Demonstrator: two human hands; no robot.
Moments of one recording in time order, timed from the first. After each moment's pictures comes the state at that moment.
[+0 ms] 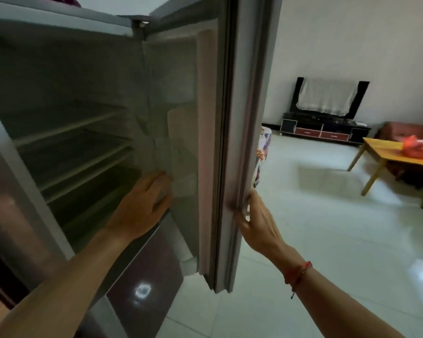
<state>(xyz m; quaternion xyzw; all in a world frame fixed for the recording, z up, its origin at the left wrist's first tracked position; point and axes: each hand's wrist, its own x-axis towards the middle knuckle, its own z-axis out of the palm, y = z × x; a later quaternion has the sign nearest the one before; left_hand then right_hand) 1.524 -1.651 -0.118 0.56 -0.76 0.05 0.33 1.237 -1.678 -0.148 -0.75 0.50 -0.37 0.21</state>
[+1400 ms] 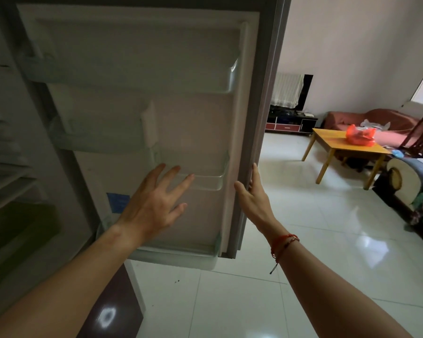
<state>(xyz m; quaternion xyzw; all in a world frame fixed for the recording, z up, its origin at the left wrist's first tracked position) 1.387 -1.879 -0.120 0.45 -0.85 0.19 0.21 1.132 -1.898 -0.143 -0.57 0.59 -0.48 0.30</state>
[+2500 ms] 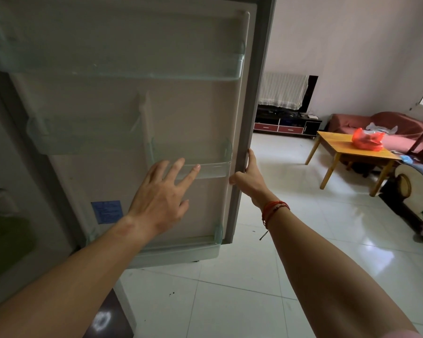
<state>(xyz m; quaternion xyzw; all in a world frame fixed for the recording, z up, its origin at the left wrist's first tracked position) 1.345 -1.965 -0.120 0.50 -0.82 0.22 0.17 1.113 -2.032 -0.123 -0.56 0.61 -0.42 0.37</state>
